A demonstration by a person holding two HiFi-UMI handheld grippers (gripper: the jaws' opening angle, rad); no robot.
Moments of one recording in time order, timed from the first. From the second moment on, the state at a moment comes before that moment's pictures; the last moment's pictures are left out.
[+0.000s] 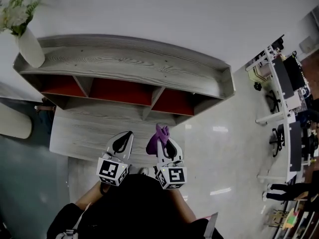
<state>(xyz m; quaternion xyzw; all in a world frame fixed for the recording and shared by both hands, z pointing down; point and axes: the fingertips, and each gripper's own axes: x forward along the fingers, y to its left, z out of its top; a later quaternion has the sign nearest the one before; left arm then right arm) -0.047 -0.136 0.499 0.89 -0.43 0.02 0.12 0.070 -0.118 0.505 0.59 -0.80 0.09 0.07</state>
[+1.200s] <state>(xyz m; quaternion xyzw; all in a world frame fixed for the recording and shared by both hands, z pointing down) -0.016 -0.110 0.496 0.90 -0.43 0.03 0.10 0.092 -0.095 0.497 0.59 -0.80 0.06 0.05</state>
